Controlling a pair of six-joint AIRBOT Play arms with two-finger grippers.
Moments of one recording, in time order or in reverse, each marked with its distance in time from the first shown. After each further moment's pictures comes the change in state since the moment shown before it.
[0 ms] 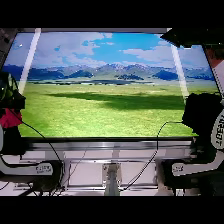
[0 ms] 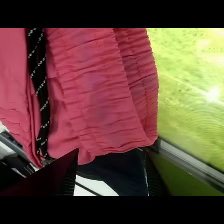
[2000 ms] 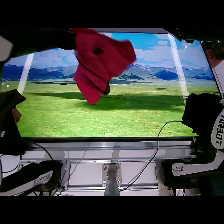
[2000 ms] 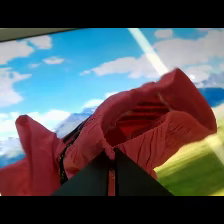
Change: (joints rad) left arm -0.660 0.279 0.410 -0.821 0.531 0.152; right arm 0.000 0.000 0.000 -0.014 -0.134 0.027
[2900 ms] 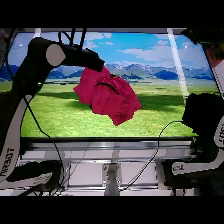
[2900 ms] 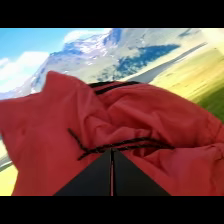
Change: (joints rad) left arm -0.113 -0.166 0.001 0.195 -0.102 0.007; right arm -0.121 -0.002 -0.006 -0.159 0.027 0.066
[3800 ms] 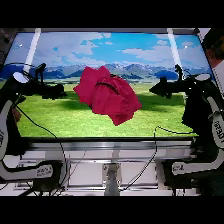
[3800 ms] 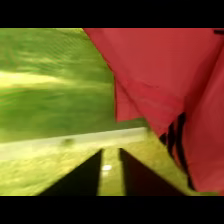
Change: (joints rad) left arm 0.638 -0.063 -0.573 -0.560 -0.045 0.163; right arm -0.003 0.006 -0.793 0.300 0.058 -0.224
